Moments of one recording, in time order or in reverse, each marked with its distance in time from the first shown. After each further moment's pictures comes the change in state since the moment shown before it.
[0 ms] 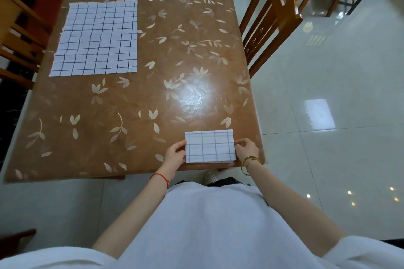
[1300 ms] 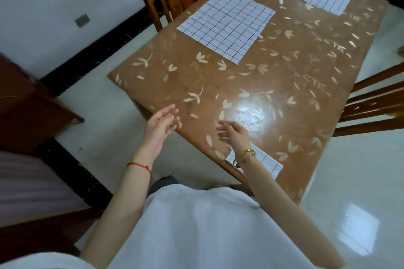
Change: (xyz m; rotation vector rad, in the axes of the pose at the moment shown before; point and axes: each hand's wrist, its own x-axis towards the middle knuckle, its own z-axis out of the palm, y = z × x) left_hand -0.132 -0.025 -0.135 -0.821 0.529 0.272; right_hand -0.116 -0.133 0.090 0.233 -0.675 -0.397
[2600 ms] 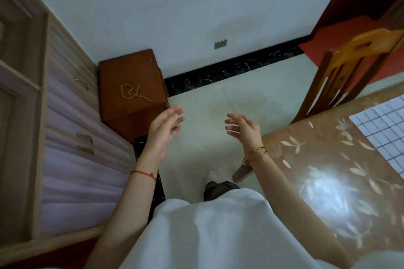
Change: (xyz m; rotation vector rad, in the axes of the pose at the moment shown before) left_hand 0.132 0.209 -0.407 -0.186 0.517 0.219; right_hand 0.093 -0.105 0.546 -0.101 -0.594 -0.036
